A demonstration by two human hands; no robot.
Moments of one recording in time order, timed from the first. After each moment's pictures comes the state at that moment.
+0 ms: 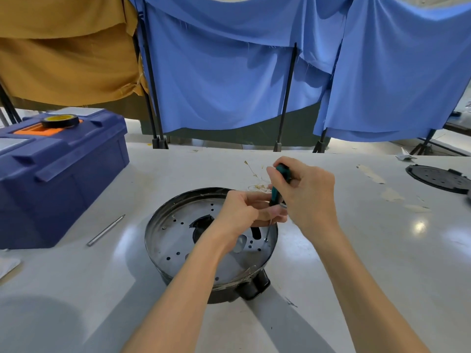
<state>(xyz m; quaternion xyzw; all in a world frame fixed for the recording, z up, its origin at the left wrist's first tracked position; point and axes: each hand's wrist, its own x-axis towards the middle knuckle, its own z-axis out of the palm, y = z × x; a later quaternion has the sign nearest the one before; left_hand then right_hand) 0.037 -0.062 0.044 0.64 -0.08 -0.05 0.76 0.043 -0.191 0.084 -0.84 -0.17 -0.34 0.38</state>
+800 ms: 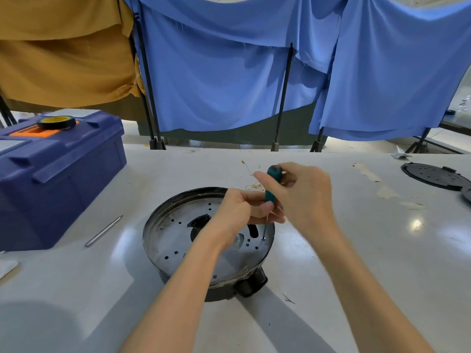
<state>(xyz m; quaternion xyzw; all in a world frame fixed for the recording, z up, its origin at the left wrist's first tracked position) 0.037 -0.063 0.047 0.64 -0.10 -0.06 0.76 0.031 -0.190 0.089 -0.86 -0.12 -0.28 0.41</state>
